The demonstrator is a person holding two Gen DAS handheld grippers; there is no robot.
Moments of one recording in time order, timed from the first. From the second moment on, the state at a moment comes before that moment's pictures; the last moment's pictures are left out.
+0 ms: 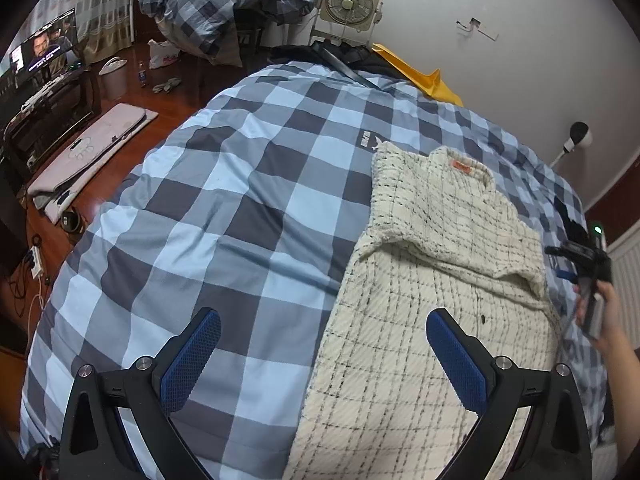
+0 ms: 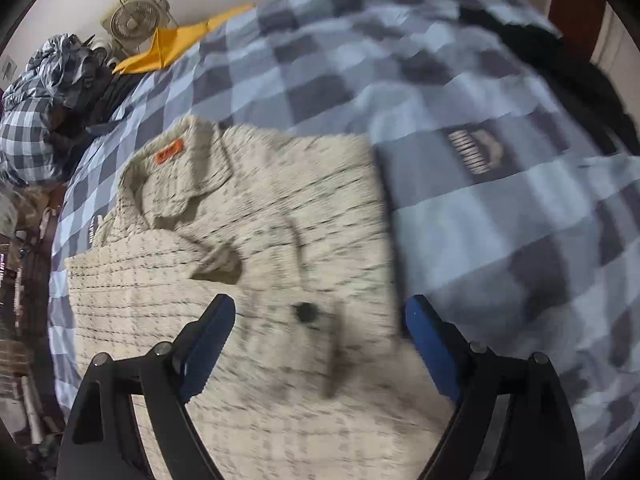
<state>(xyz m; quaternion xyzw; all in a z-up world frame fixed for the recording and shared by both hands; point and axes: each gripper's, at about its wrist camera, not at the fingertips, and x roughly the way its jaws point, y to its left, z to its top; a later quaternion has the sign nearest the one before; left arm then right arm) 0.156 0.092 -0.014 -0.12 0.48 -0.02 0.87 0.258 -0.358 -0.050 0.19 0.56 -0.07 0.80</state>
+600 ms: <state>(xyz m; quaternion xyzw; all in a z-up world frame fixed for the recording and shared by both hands) 0.156 0.093 -0.018 -0.14 0.49 -0.03 0.86 0.240 -0.245 -0.018 -0.14 0.50 -0.07 0.85</state>
